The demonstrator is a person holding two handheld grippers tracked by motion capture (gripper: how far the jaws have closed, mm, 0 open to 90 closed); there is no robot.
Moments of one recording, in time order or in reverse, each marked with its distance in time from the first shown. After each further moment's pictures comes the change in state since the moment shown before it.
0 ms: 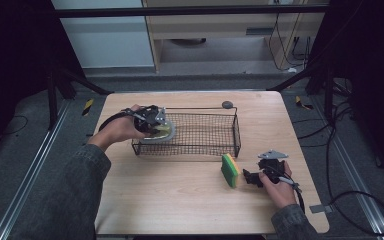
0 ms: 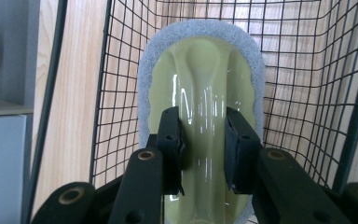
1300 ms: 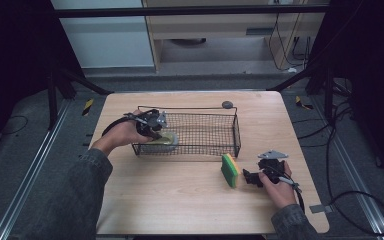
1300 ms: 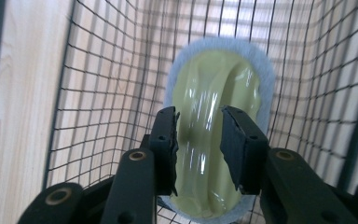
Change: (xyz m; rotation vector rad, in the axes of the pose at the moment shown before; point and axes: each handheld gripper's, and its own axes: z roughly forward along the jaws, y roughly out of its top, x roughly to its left) left arm -0.006 -0.002 0.011 -0.049 -0.045 -0.085; right arm 0.000 0.000 0.000 -0.001 -0.002 0.000
